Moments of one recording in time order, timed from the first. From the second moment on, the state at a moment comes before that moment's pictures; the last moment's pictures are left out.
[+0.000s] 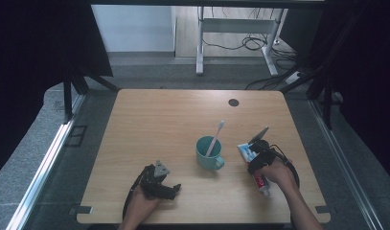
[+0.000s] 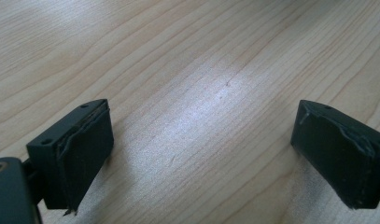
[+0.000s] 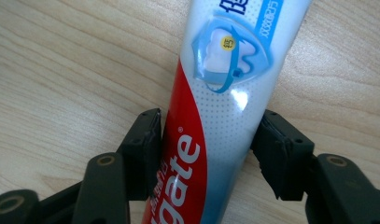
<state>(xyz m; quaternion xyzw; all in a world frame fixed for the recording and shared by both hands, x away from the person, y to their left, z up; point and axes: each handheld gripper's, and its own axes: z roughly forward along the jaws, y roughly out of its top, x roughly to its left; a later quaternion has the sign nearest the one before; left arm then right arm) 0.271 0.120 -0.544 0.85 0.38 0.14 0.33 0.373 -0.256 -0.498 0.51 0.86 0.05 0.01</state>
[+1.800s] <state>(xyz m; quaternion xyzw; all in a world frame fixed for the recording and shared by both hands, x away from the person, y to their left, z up) 0.271 0.120 -0.544 0.85 0.38 0.14 0.33 0.351 -0.258 -0.457 0.43 0.88 0.16 0.06</state>
